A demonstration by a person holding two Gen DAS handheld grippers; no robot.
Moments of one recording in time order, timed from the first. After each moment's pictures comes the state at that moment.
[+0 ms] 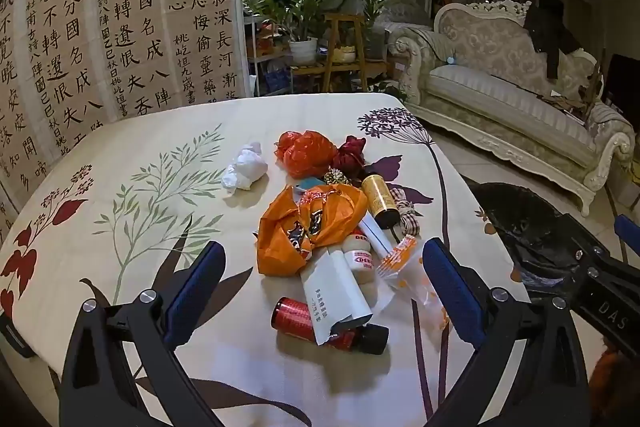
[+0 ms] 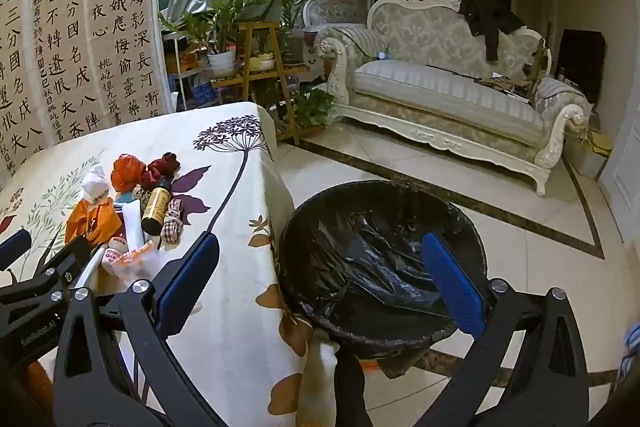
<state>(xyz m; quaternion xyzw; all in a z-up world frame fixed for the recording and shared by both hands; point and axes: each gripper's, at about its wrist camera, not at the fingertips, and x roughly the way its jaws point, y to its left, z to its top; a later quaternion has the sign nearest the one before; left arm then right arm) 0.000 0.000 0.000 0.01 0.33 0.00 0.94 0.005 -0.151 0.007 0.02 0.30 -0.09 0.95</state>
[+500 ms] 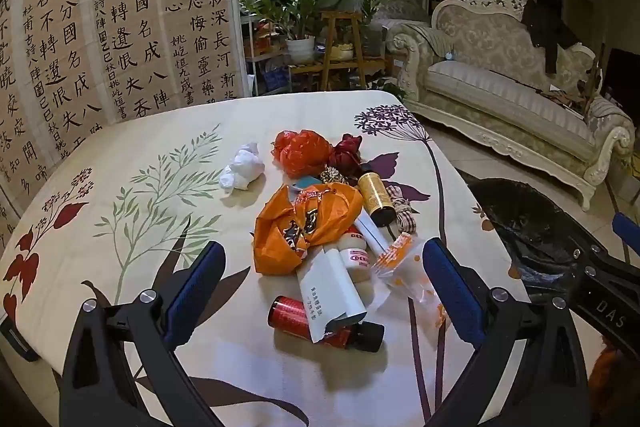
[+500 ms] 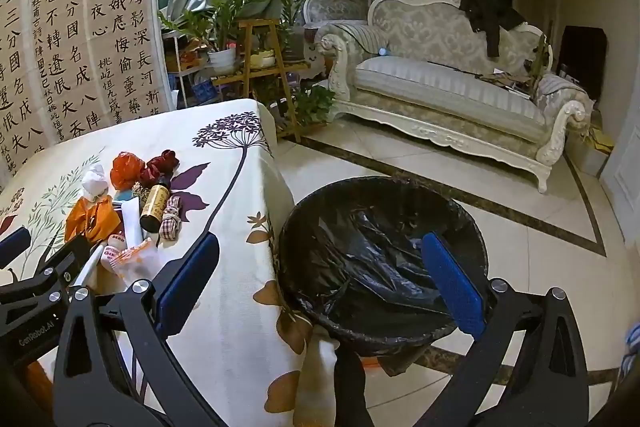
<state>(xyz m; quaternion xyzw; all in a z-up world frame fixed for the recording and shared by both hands) 0.001 -0.004 -0.001 0.01 0.33 0.00 0.94 0.006 -0.151 0.001 0.03 0.30 -0.09 0.95</state>
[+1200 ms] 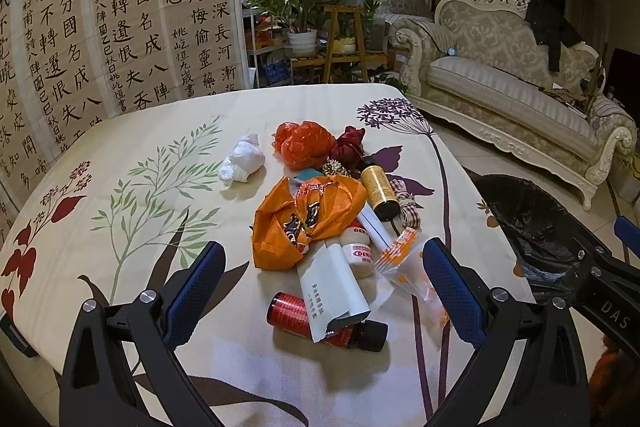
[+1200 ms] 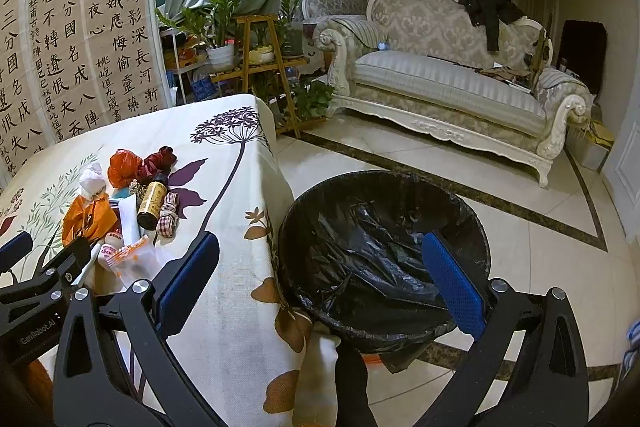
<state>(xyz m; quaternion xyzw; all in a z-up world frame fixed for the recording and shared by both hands) 0.005 -0.001 -0.009 0.01 0.34 0.00 0.94 0.007 -0.157 0.000 0.03 0.31 -0.08 0.95</state>
